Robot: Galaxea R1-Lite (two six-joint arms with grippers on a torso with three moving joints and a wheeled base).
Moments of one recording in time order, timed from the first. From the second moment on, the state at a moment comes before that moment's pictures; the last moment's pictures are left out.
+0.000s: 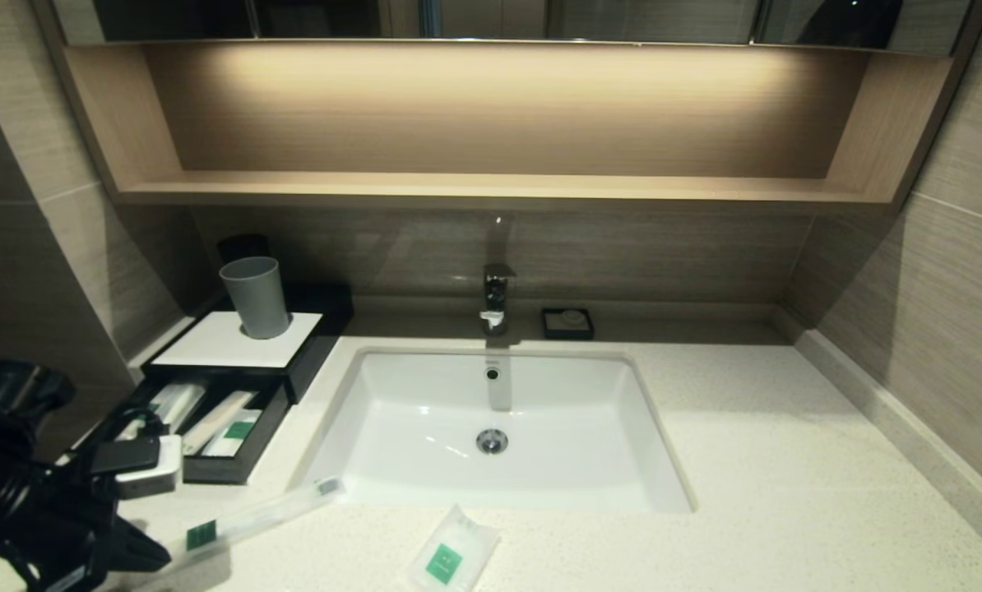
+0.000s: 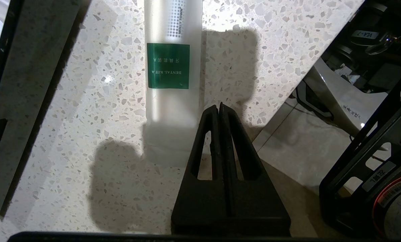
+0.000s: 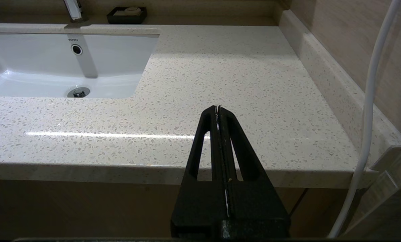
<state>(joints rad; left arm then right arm) 0.29 1.66 -0.81 0.55 -0.40 1.35 0.00 0.00 0.00 0.00 0.00 0.00</state>
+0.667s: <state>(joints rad) 0.29 1.65 -0.81 0.55 -0.39 1.35 0.00 0.00 0.00 0.00 0.00 0.00</state>
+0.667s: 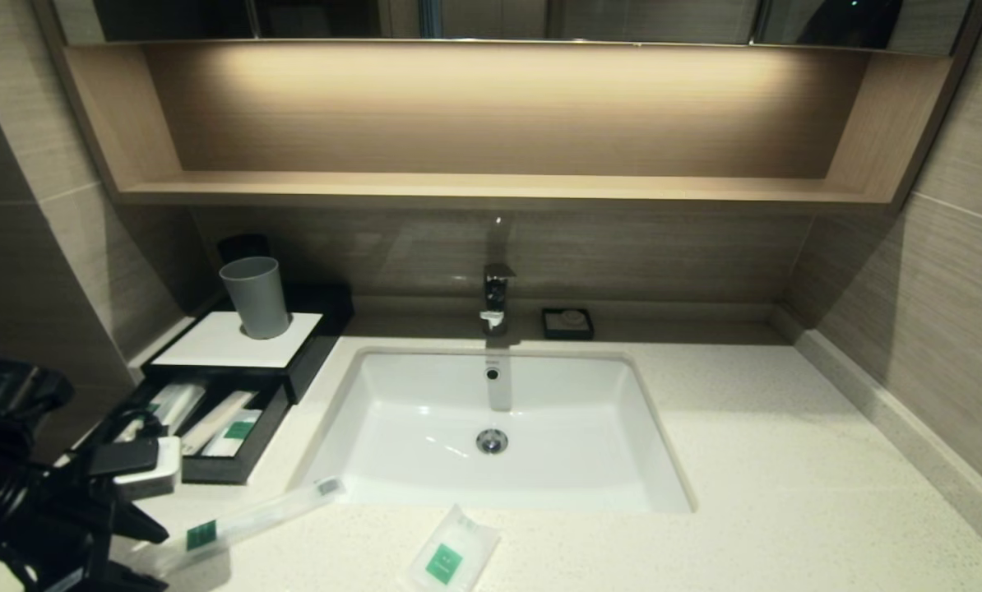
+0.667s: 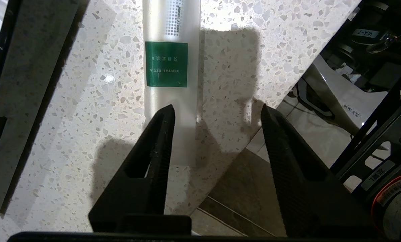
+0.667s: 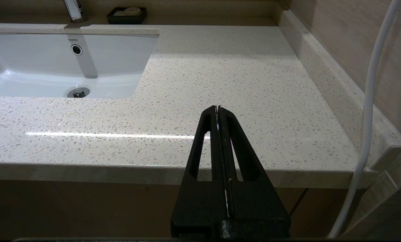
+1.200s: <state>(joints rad) 0.28 1.70 -0.81 0.52 -0.39 1.34 0.00 0.00 0.00 0.00 0.00 0.00</state>
